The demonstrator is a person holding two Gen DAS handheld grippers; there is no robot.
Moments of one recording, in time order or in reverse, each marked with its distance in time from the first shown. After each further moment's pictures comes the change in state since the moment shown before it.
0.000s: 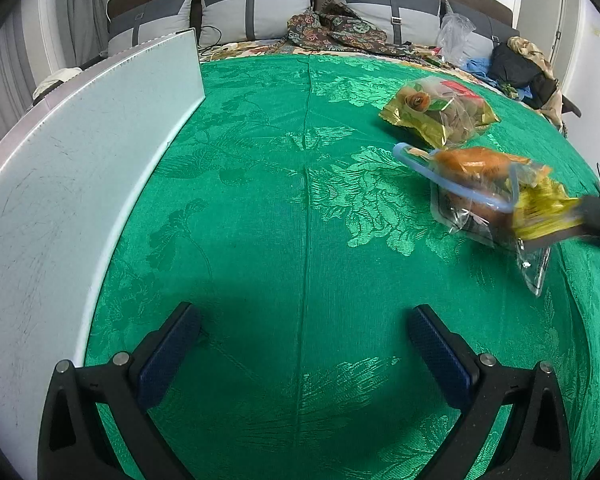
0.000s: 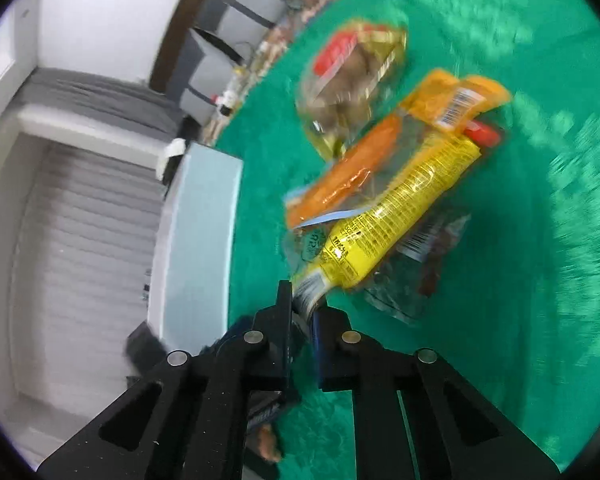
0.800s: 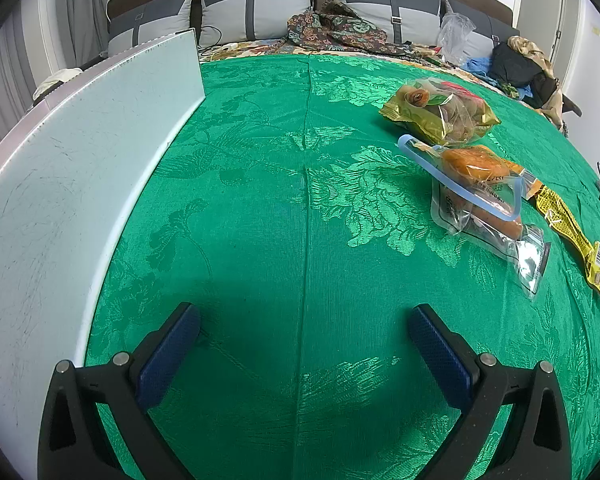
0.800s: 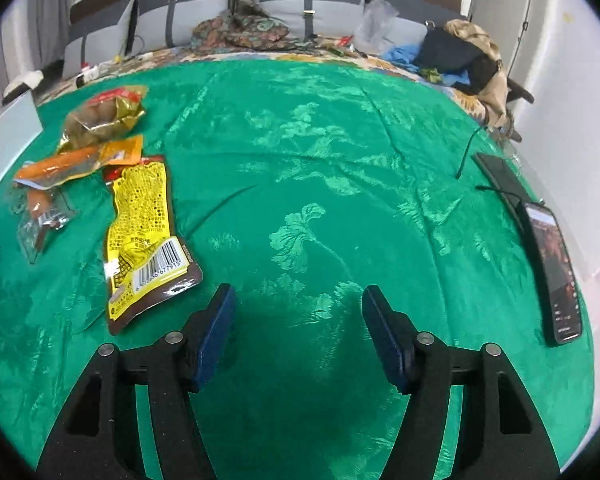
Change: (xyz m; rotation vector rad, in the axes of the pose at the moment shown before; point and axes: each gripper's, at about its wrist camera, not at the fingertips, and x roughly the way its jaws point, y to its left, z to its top) left arm 0.001 0.000 0.000 0.000 -0.001 -0.001; right arm -0.122 -0.086 -0.007 -0.471 -0.230 -0.893
